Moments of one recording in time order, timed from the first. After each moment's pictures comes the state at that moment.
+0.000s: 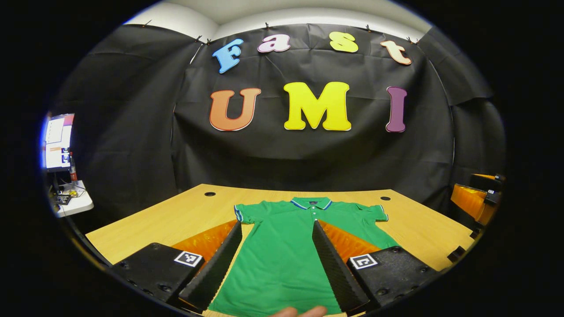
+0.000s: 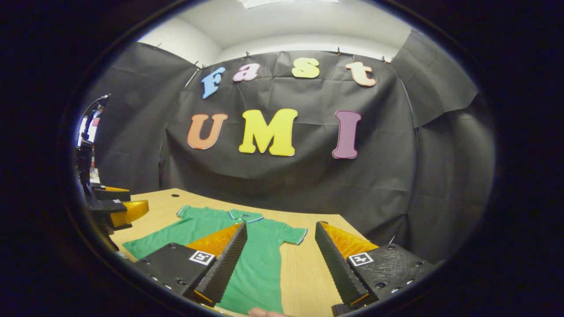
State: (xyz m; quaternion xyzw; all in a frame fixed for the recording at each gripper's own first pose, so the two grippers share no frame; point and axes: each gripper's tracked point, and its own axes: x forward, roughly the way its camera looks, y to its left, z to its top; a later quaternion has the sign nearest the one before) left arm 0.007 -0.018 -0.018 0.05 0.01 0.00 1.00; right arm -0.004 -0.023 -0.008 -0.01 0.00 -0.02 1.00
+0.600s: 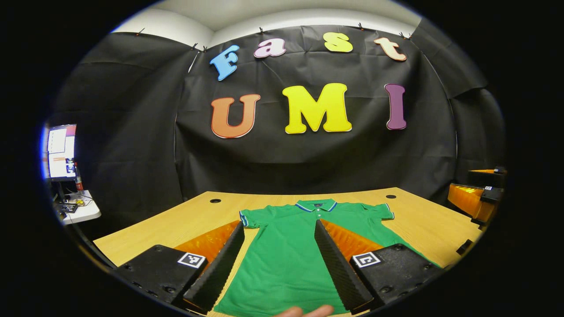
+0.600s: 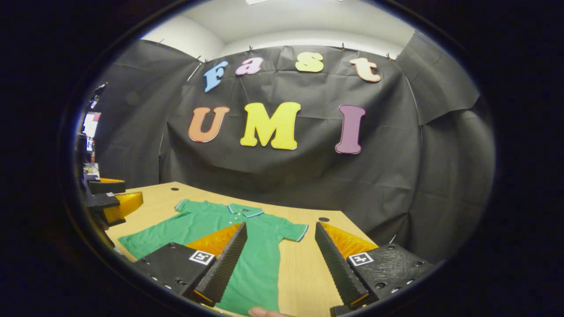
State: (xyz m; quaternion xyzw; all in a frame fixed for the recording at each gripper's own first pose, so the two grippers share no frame) left arm 0.007 -0.019 -0.017 0.06 -0.01 0.01 1.00; right arm 0.020 -0.026 -0.019 -0.02 0.02 -0.01 1.00
